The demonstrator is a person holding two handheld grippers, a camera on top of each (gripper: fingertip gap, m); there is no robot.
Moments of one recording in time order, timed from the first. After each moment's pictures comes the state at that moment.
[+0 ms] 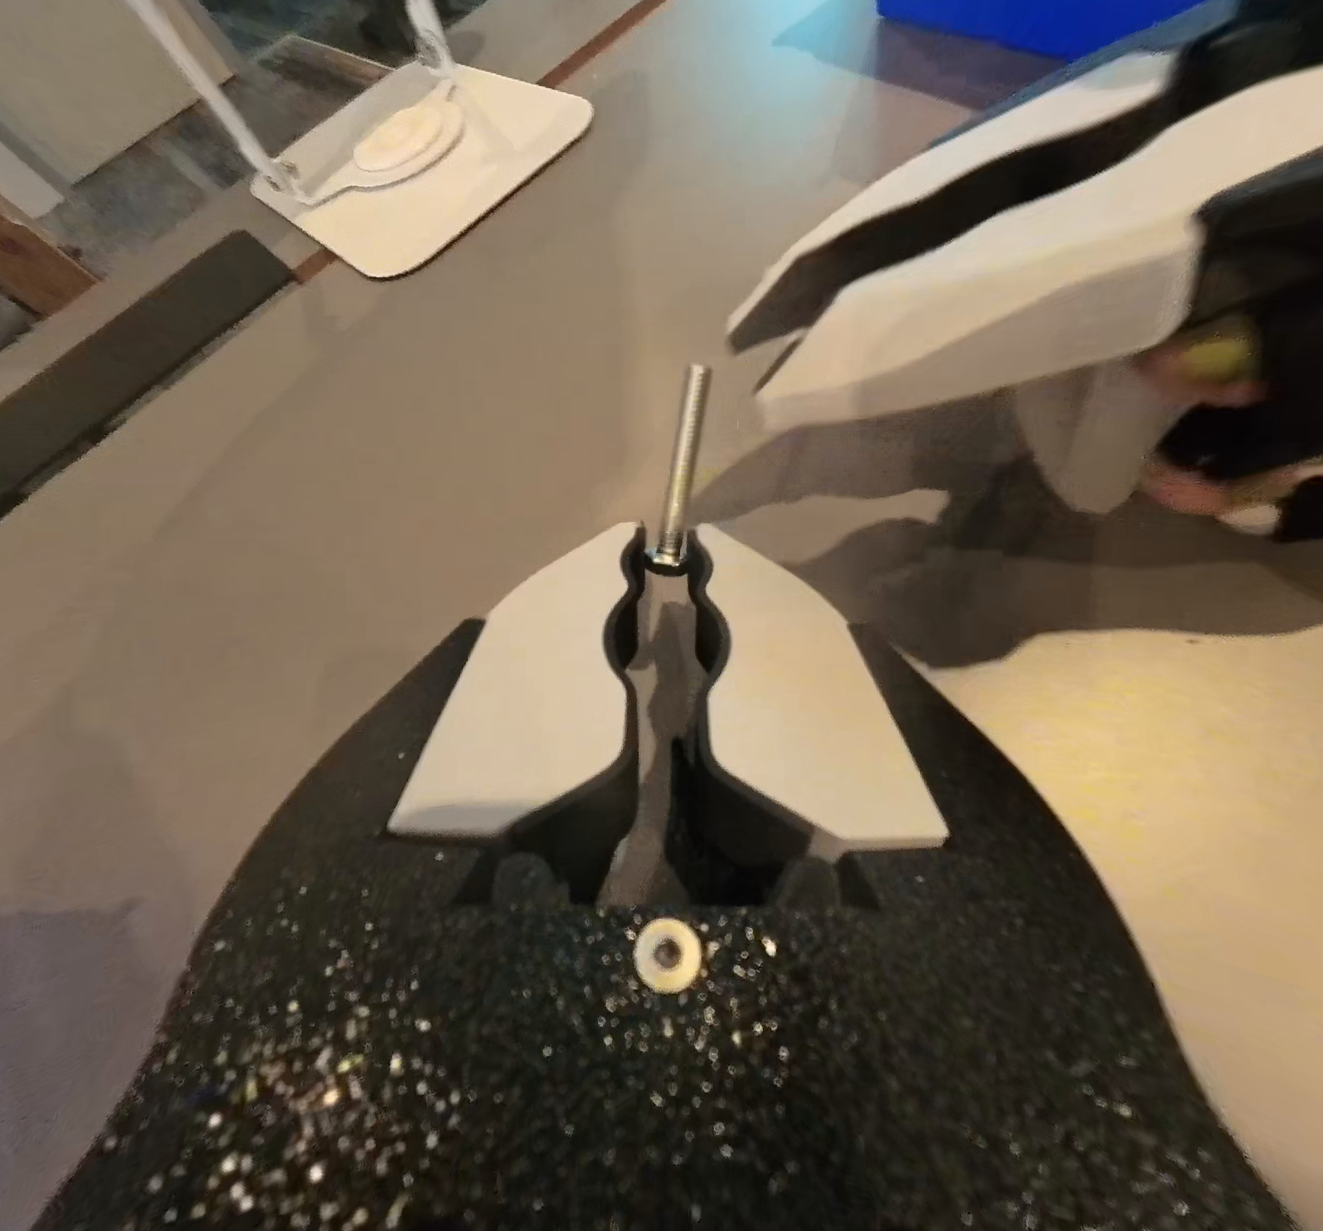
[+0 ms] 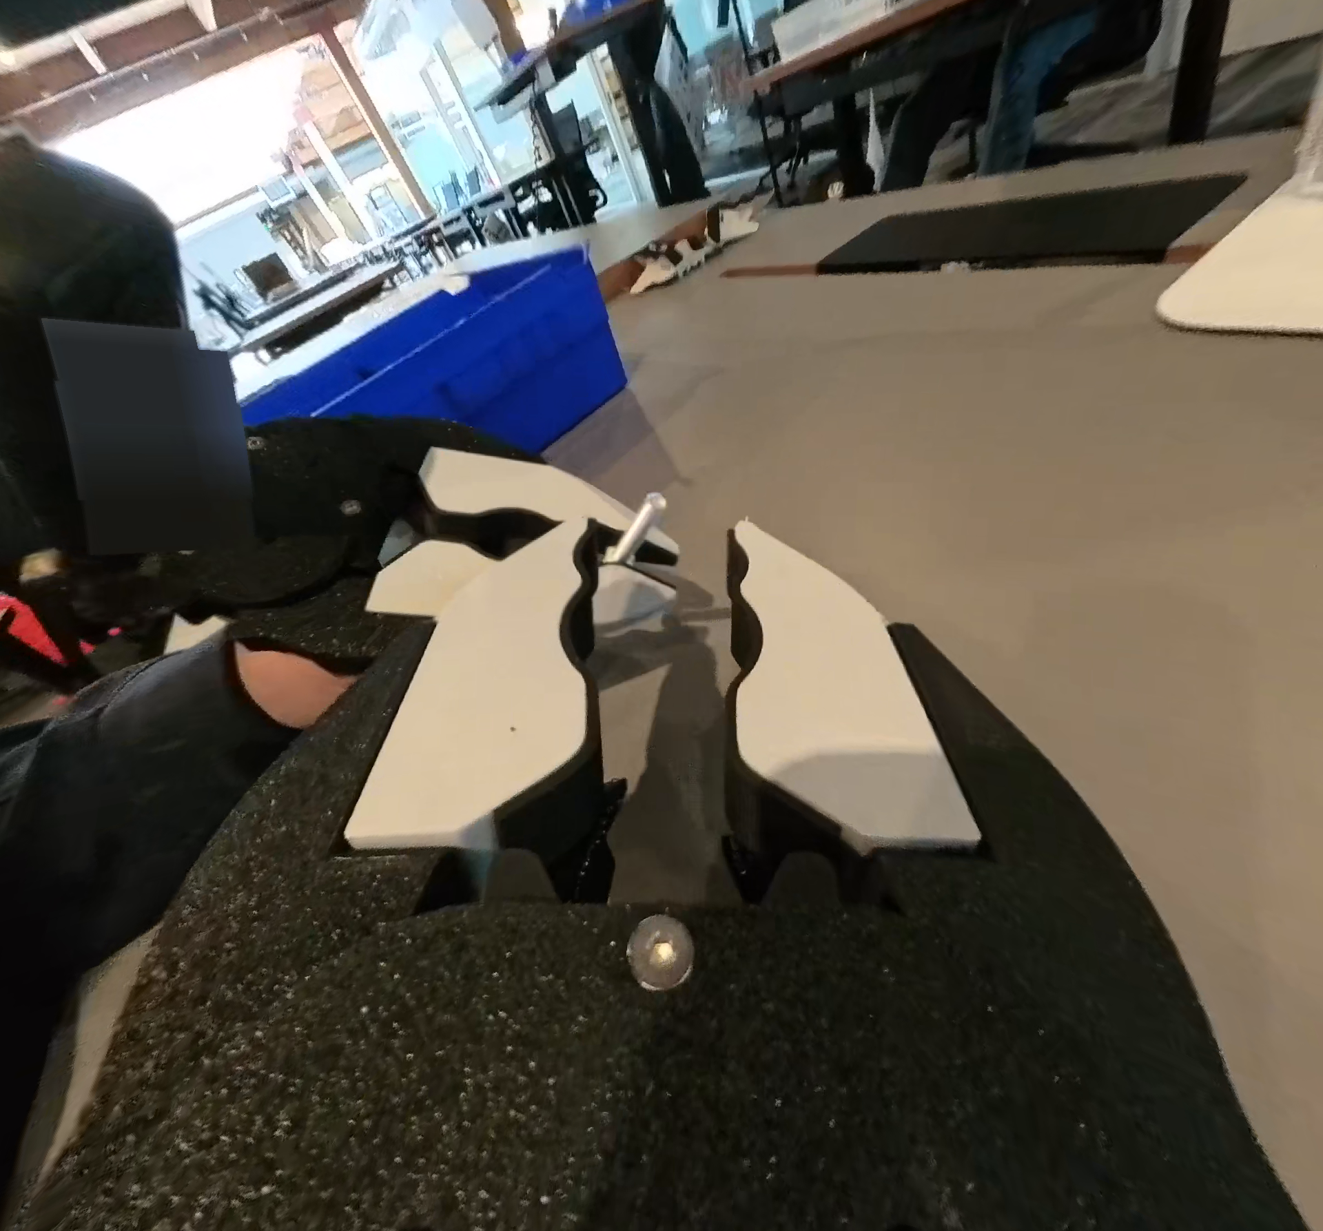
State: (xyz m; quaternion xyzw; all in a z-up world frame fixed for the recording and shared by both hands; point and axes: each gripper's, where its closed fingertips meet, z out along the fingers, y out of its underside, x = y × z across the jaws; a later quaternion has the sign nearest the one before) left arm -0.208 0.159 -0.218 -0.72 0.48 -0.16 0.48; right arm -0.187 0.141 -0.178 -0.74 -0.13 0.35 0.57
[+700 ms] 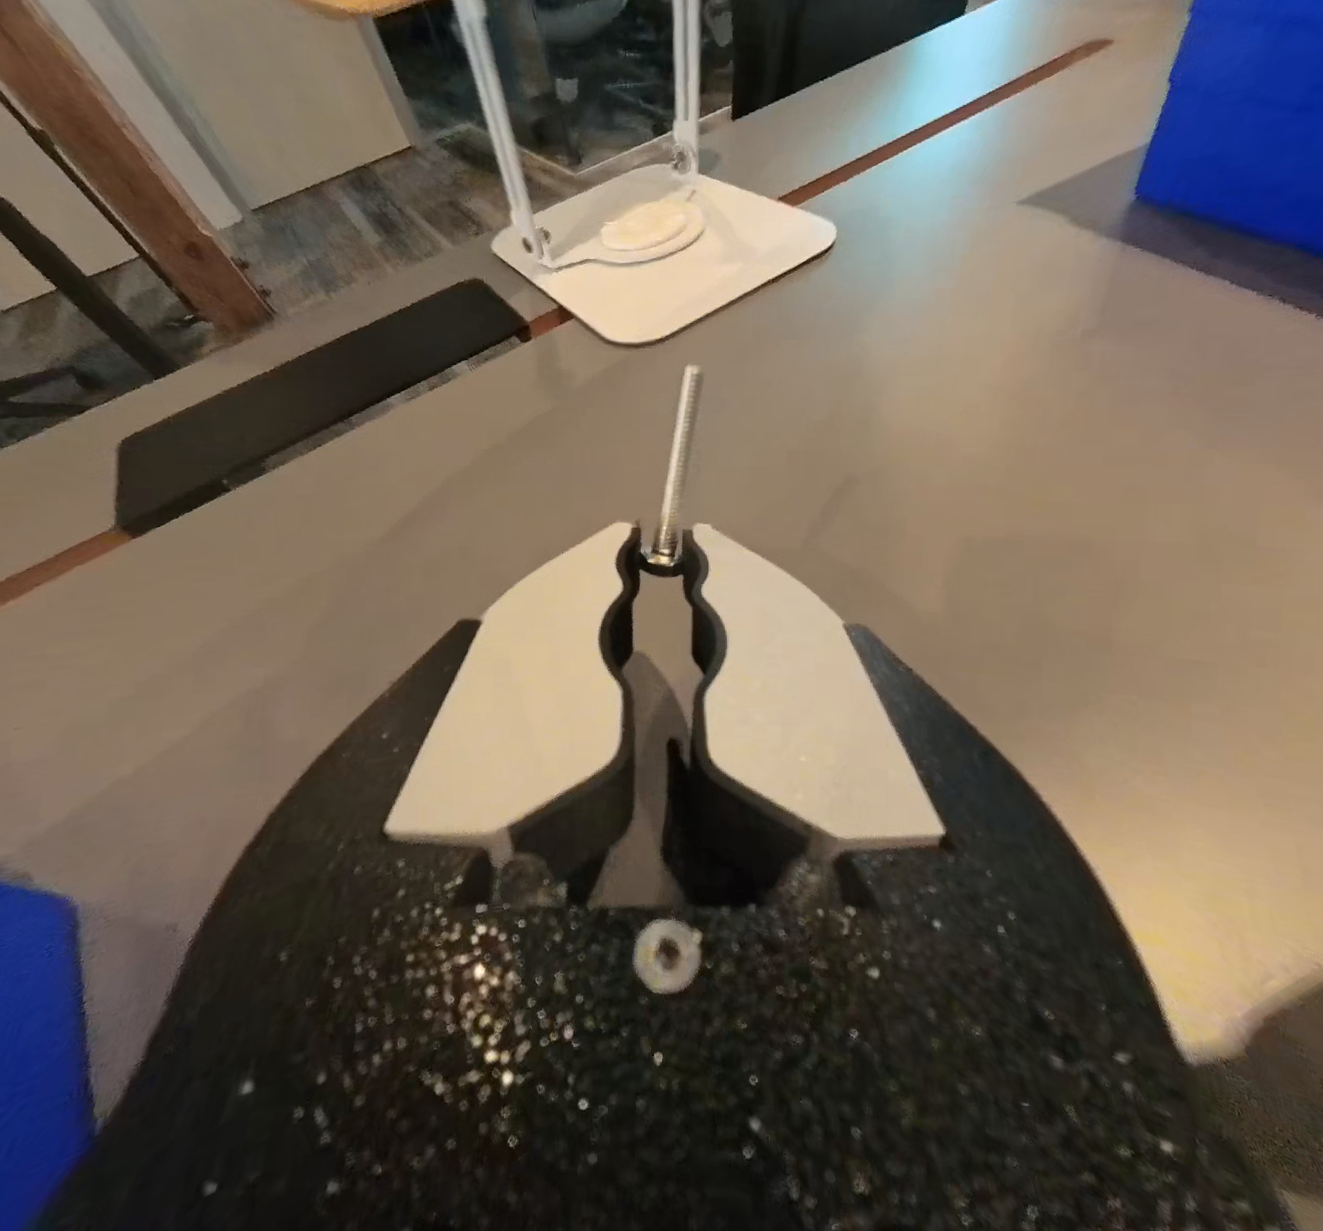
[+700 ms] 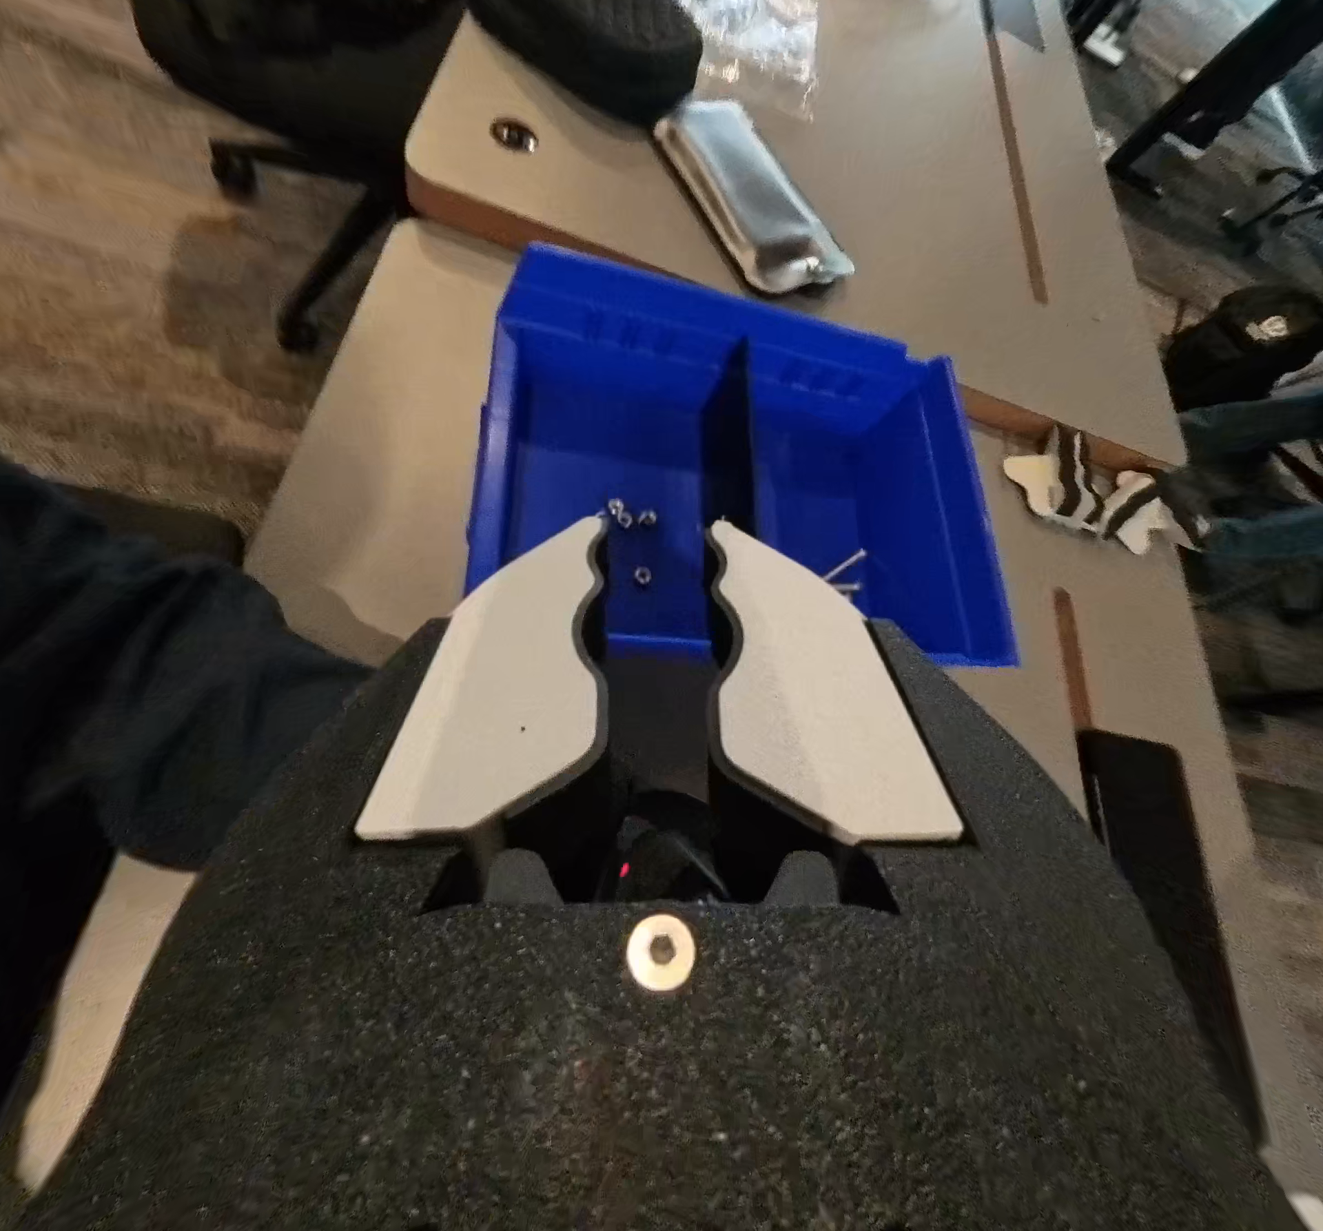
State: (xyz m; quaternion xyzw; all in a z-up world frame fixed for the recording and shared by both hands) left arm -0.241 0.246 -0.194 -0.73 0.38 -0.17 0.55; right arm -0.459 0.123 -0.055 -0.62 -0.63 0.18 0.43
